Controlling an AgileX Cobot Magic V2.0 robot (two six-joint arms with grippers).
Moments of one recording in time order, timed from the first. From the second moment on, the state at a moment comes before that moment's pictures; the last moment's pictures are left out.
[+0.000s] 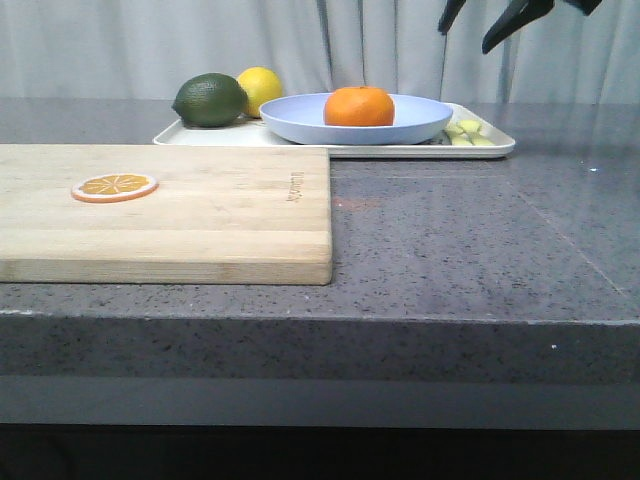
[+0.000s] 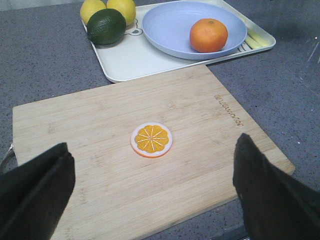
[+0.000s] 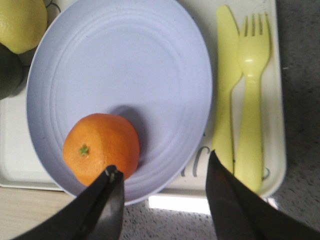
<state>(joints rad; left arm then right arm) -0.40 0.65 -0.74 -0.06 0.60 0.05 0.07 2.11 -2.30 0.33 1.22 0.28</state>
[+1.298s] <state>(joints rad) -0.40 0.65 -0.74 -0.07 0.60 0.05 0.08 0.30 -0.77 0.17 0.88 -0.21</state>
